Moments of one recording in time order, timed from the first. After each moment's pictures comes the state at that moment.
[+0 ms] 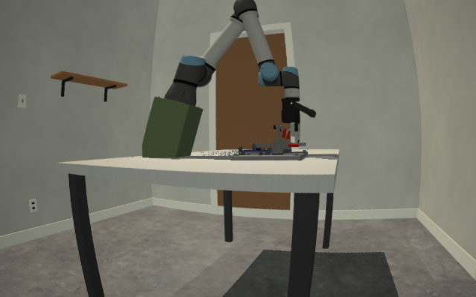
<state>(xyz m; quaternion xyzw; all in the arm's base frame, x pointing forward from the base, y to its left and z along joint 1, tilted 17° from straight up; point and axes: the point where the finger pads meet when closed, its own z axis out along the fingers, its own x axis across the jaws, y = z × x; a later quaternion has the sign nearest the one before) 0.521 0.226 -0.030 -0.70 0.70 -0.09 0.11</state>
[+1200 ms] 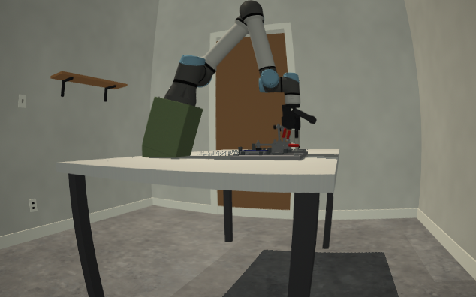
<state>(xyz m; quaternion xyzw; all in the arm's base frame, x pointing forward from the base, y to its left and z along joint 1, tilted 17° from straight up) 0.530 0.227 -0.059 -0.70 0.70 -0.09 0.12</state>
